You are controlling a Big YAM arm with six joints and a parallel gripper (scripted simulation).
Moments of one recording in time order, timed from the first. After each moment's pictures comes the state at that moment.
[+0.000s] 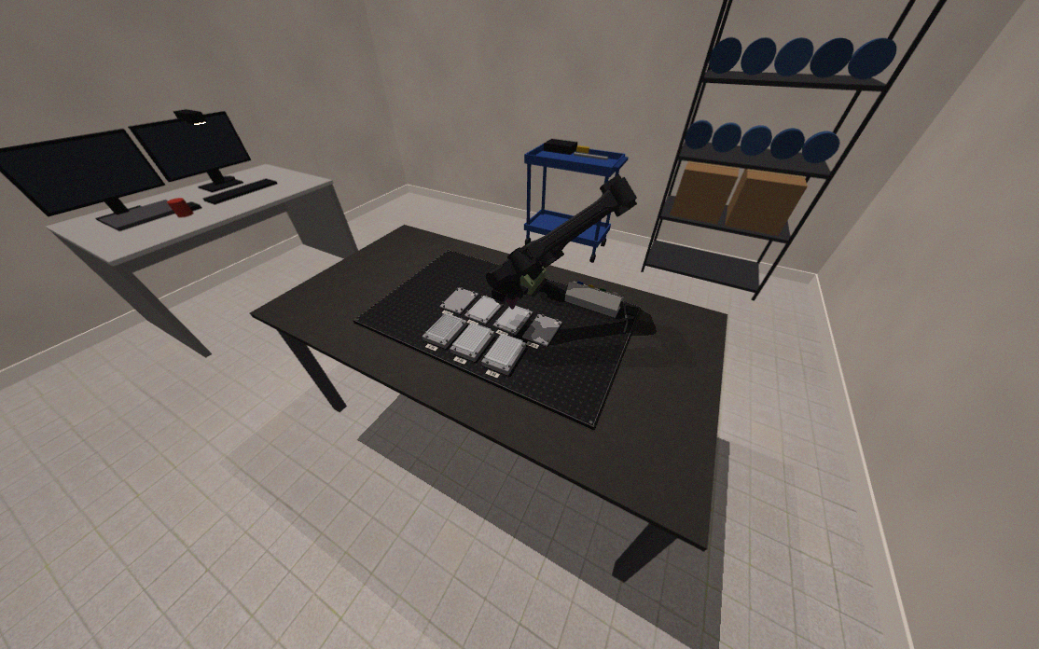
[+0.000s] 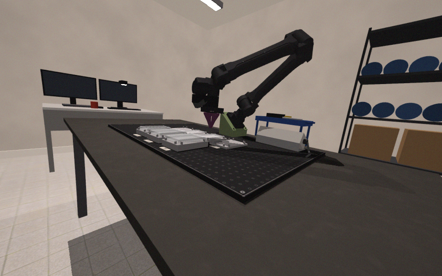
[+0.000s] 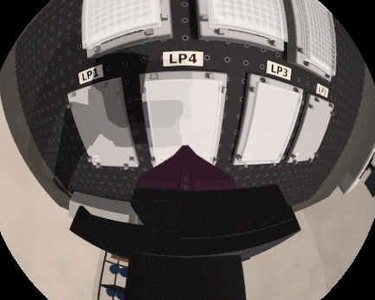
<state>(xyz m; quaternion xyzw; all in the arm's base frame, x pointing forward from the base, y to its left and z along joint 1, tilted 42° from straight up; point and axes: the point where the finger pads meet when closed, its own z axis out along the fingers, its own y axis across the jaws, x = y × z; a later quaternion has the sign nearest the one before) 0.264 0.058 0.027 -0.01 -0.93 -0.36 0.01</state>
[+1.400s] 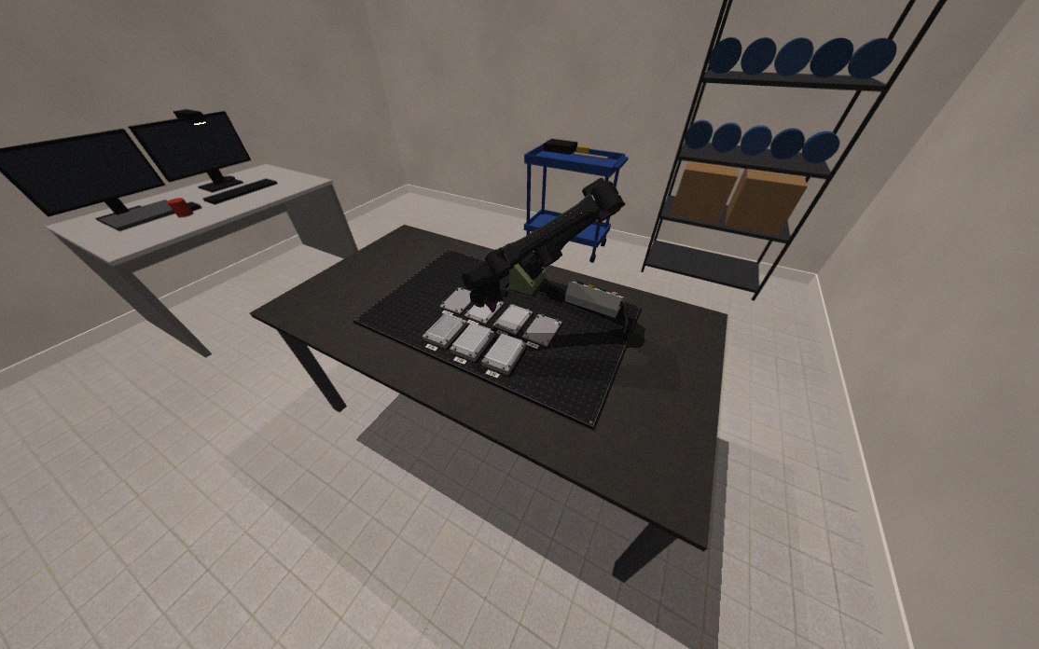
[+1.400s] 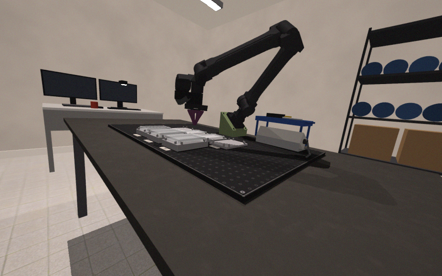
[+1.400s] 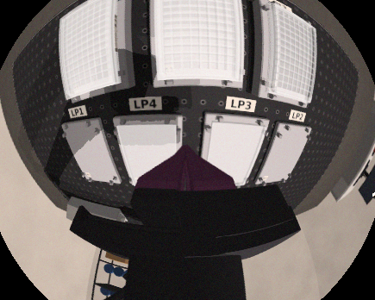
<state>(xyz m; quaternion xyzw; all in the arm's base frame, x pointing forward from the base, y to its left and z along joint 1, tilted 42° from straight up) 0.321 0.015 -0.005 0.00 -0.93 -0.36 0.00</state>
